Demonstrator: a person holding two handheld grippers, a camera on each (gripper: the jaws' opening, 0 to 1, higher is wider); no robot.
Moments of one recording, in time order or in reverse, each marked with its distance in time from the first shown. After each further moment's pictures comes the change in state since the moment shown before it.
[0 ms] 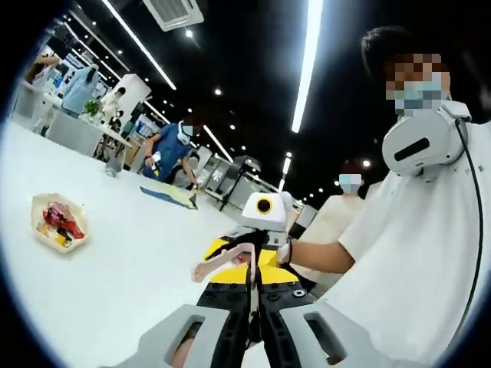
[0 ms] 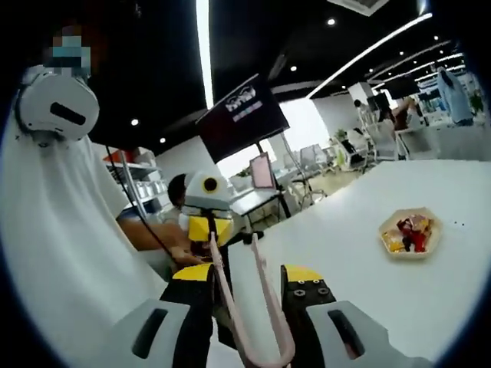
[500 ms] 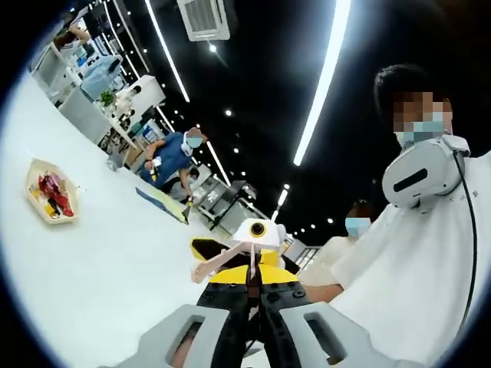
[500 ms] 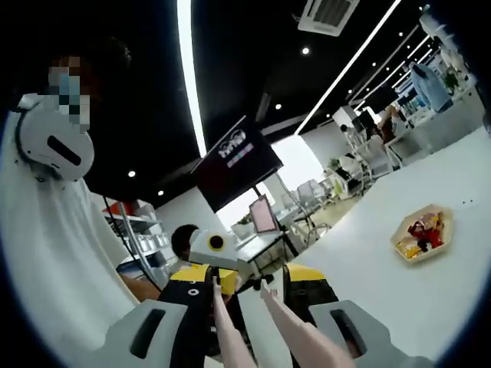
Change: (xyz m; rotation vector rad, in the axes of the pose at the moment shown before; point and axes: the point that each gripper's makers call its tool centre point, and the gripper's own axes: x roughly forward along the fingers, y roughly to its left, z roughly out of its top) left arm -0.001 -0.005 0.001 -0.175 -0.192 -0.033; right arm 0.016 0.005 0.039 0.184 -0.374 -0.004
